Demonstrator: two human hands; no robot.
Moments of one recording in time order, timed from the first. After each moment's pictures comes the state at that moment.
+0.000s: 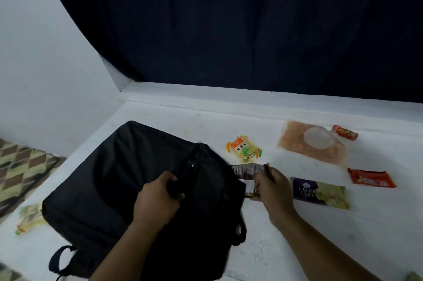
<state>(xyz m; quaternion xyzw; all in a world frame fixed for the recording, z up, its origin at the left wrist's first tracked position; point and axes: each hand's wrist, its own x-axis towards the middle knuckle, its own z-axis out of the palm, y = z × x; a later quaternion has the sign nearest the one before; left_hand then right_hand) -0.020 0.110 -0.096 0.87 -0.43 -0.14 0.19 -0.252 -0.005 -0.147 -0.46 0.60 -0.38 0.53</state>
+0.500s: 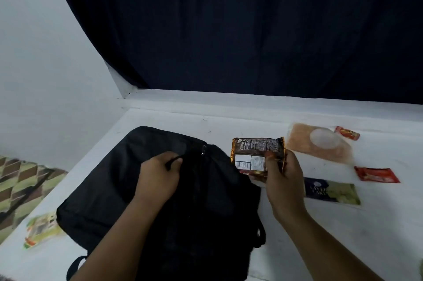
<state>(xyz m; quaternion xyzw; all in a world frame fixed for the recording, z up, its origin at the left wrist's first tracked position) 0.022 0.093 -0.050 0.78 -0.50 -0.09 0.36 -0.216 0.033 -0.078 -0.45 0.51 -0.56 0.47</state>
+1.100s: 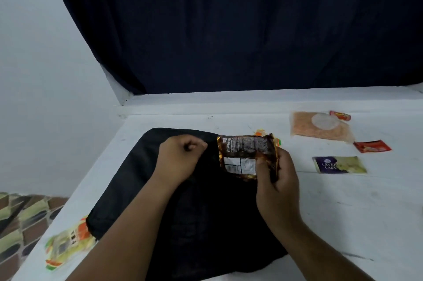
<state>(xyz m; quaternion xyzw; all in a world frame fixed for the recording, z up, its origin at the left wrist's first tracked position) 0.071 0.096 -0.020 0.68 -0.55 -0.21 0.43 -0.126 0.131 -0.058 -0.52 0.48 -0.62 0.34</state>
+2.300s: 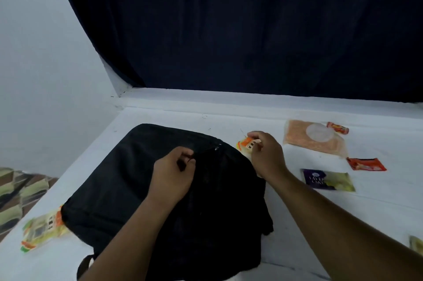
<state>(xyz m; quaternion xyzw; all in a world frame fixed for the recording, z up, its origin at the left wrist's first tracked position) 0.028 0.106 -0.059 0.72 -0.51 -0.15 0.44 -0.179 -0.012 -0.087 -0.66 0.58 -0.39 0.28</state>
